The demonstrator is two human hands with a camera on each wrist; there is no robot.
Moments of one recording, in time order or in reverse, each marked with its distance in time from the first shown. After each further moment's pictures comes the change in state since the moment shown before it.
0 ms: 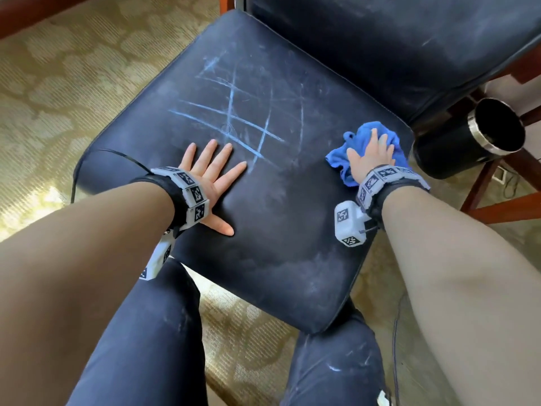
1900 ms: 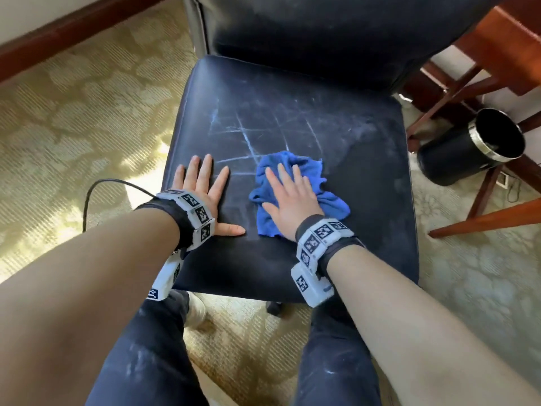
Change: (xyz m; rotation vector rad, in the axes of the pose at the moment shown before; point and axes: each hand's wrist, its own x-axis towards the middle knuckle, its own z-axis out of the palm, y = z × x) left_hand -0.031 -0.038 0.005 -0.168 0.002 -0.193; right_hand -0.116 -0.113 0.050 -0.277 -0.198 -0.543
